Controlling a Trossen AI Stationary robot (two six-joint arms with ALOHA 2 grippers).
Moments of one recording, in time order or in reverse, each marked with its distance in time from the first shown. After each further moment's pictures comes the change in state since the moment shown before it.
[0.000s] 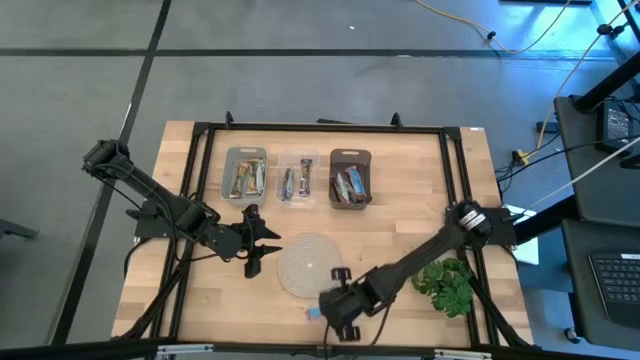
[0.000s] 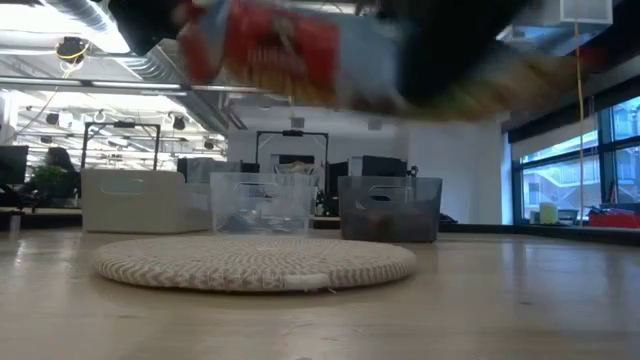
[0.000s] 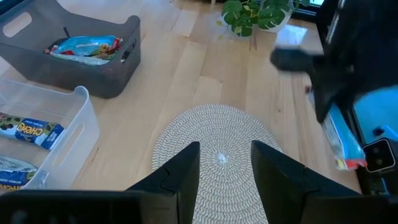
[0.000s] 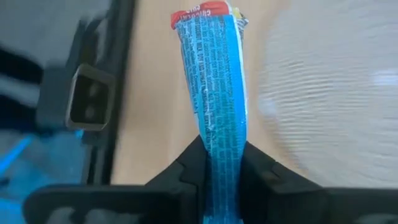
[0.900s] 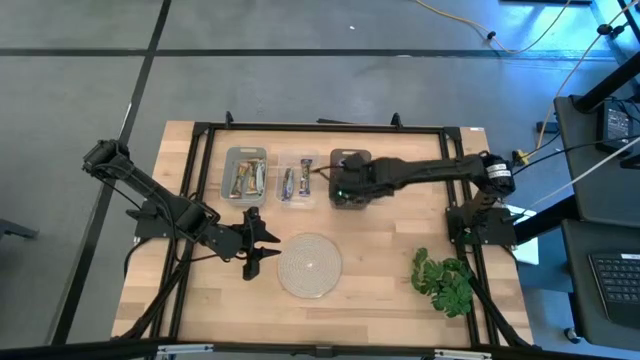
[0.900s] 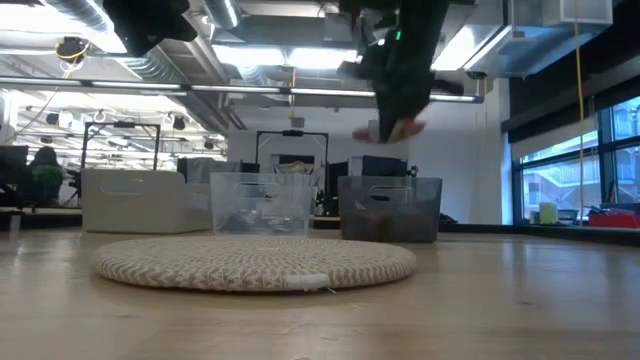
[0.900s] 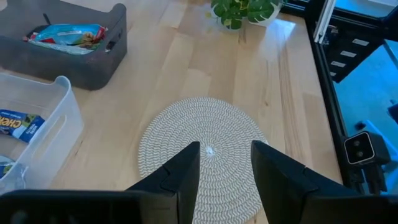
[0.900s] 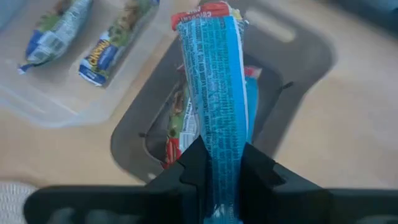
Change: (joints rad) left arm 0.000 0.000 0.000 0.000 0.055 -0.028; right arm -0.586 -0.333 -0.134 -0.447 0.407 0.557
